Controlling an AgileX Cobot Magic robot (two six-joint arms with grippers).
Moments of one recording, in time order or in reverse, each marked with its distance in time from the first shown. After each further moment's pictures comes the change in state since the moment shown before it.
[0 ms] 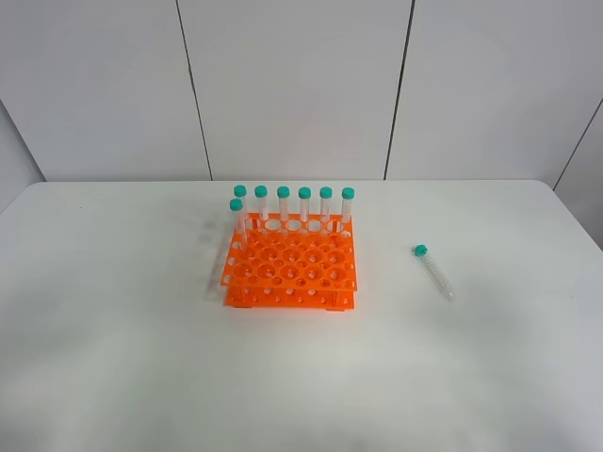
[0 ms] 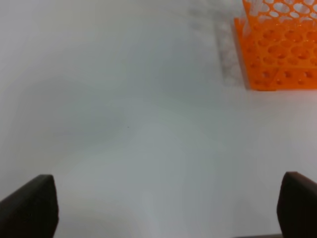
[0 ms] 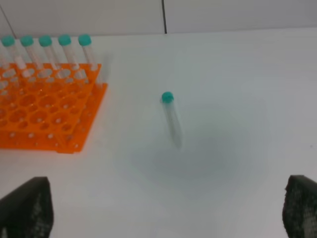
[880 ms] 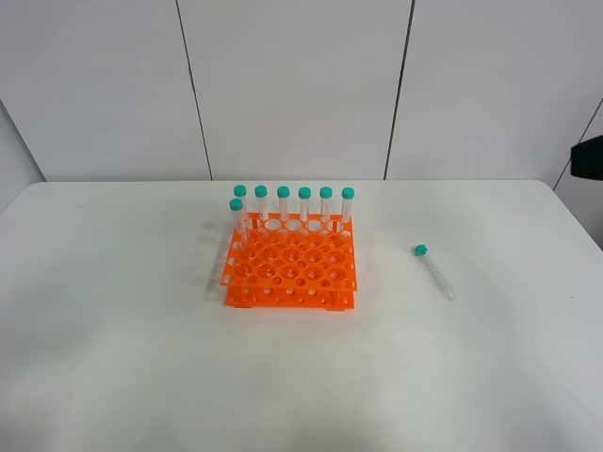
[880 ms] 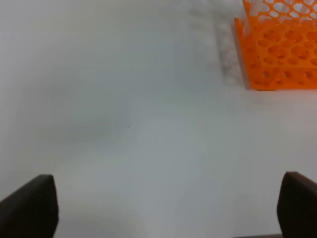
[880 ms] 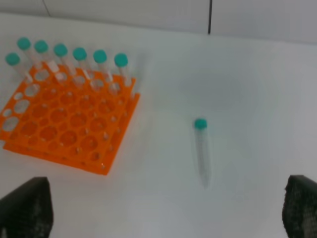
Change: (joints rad) left arm 0.000 0.000 0.000 0.000 0.000 0.000; right arm 0.000 0.809 -0.472 0.155 -0.060 -0.224
